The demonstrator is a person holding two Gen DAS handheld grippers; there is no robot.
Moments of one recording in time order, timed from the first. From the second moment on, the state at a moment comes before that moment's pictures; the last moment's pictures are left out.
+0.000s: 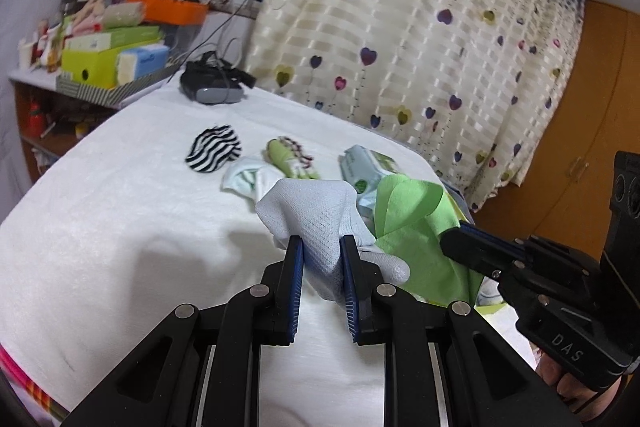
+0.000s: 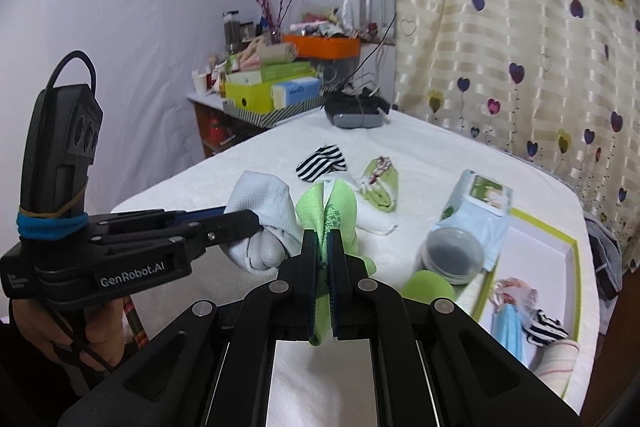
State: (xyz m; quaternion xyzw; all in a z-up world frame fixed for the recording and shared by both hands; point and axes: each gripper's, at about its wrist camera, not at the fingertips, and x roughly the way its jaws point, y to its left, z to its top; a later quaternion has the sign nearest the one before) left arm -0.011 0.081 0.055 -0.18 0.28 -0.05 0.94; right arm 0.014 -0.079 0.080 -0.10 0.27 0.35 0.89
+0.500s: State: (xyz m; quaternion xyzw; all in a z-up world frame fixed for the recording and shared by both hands) left arm -0.007 0.022 0.072 -0.13 0.28 -0.10 0.95; right arm 0.010 -0.139 0.092 -0.06 0.25 0.31 0.92
